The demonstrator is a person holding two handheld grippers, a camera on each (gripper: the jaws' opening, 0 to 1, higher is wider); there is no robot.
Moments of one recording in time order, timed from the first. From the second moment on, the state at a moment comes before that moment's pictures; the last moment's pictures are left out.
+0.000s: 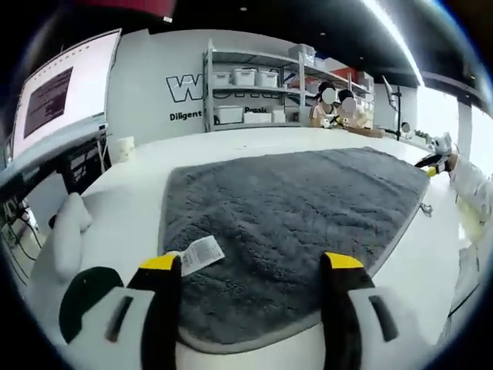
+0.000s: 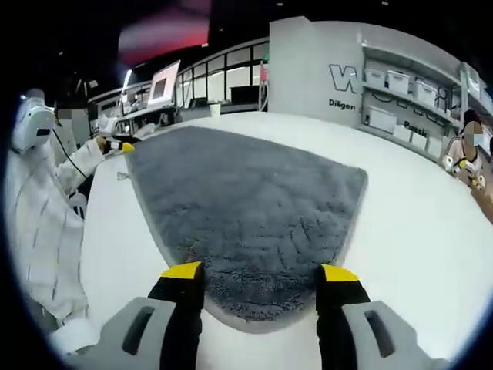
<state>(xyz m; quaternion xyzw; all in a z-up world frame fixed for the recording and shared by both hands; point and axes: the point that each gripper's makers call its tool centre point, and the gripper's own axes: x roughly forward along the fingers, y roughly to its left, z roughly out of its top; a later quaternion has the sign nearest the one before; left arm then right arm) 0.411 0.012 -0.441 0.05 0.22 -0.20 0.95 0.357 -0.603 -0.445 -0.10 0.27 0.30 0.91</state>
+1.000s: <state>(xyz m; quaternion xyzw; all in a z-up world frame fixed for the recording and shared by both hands) 0.393 0.024 -0.440 0.04 0.20 -0.18 0.96 0.349 -0.607 -0.445 -0.09 0.26 0.31 0.91</state>
